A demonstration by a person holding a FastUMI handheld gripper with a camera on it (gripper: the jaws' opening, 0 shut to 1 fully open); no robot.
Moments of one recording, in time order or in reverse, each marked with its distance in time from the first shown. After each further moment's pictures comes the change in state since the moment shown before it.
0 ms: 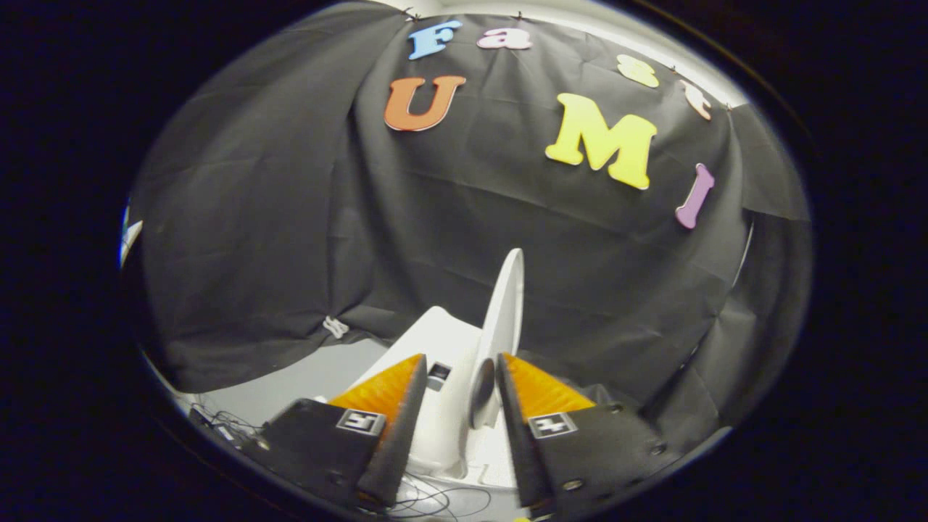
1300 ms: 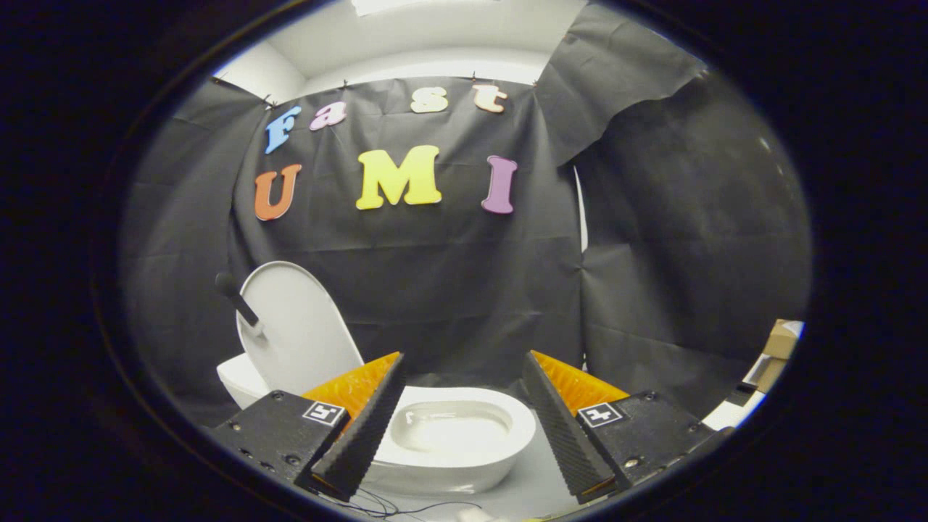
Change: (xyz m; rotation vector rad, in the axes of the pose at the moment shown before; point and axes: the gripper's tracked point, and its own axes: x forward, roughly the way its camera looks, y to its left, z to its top) arm -0.199 -0.313 -0.202 0.369 -0.308 -0.353
